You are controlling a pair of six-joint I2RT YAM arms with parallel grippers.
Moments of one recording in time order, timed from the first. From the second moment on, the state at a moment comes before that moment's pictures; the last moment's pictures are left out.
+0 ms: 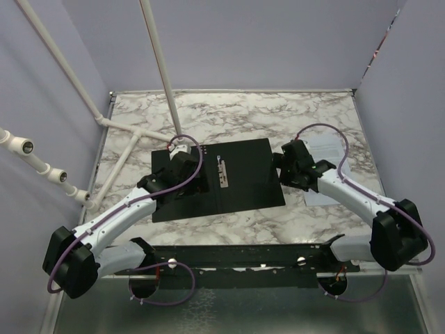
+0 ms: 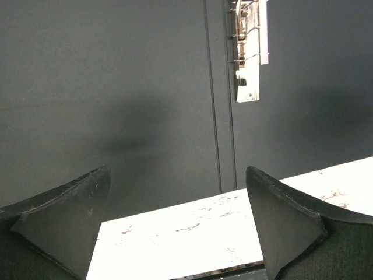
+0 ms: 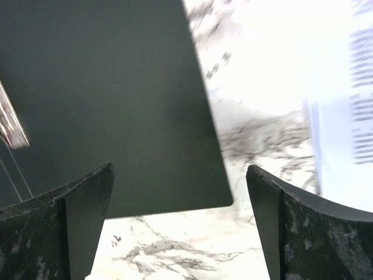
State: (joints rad) left arm -0.65 1.10 0.75 -0.53 -0.20 -0.69; right arm 0.49 1.34 0.77 -0.44 0.11 0.63
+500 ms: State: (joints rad) left arm -0.65 1.12 0.76 -0.51 -0.18 -0.64; right arm 0.27 1.32 0.99 -0.60 0.49 0.55
